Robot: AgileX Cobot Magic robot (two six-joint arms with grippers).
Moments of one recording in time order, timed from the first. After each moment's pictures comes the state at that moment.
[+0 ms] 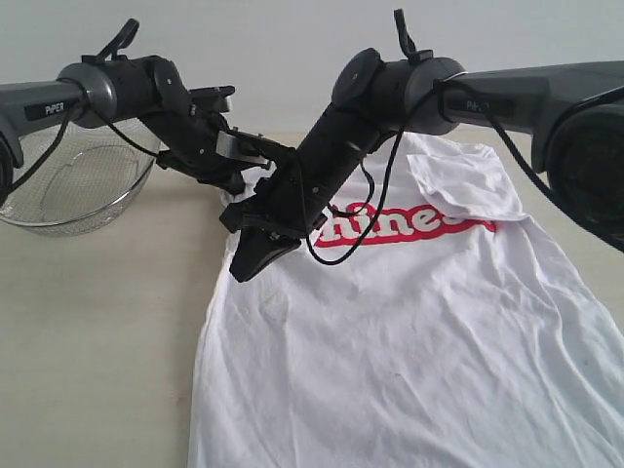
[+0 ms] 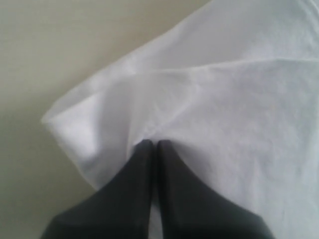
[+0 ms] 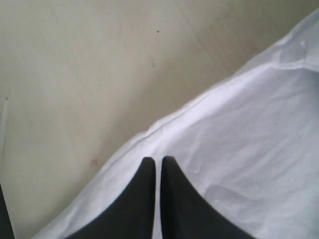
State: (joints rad) left arm -0.24 2.55 -2.13 -0.27 0.78 0.14; right arm 0.39 2.38 -1.92 0.79 1.22 -0.66
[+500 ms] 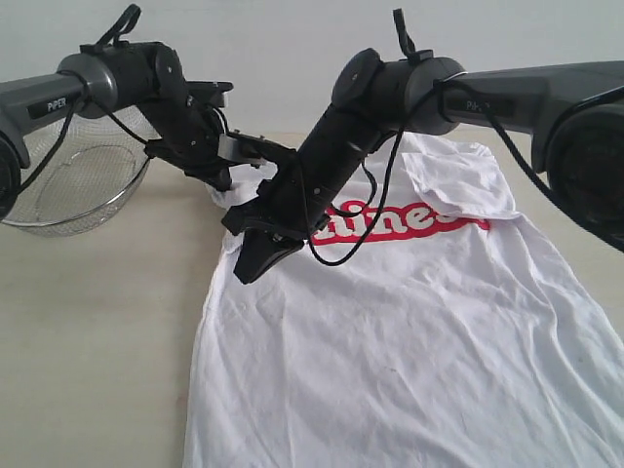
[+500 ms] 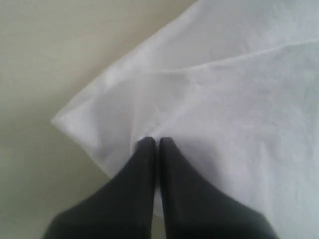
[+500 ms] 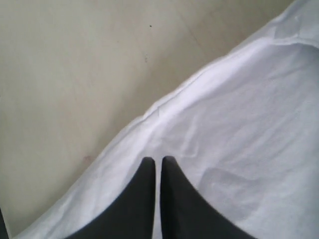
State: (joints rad) left arm -0.24 2.58 -2.24 -0.15 0.92 0.09; right arm 0.39 2.38 -1.92 0.76 1.22 -0.64
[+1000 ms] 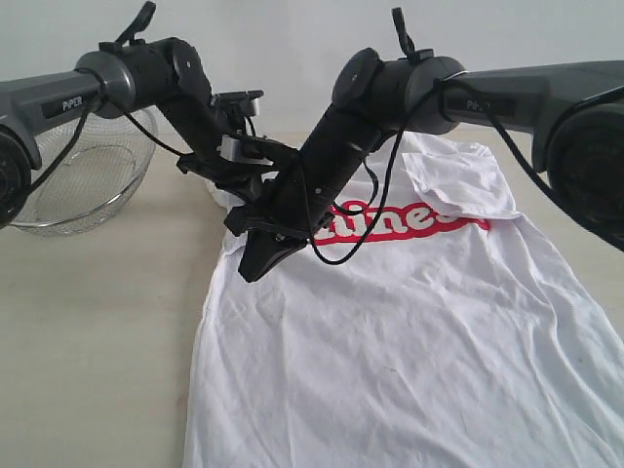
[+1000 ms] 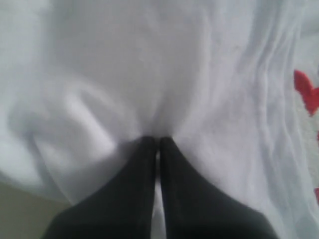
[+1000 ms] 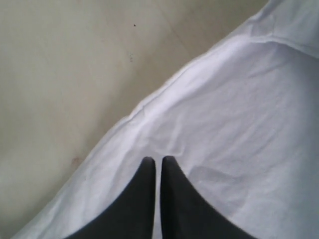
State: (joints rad) left arm -0.29 2.56 -2.21 -0.31 1.01 0.16; right arm 0.39 2.38 -1.92 0.74 1.20 -0.63
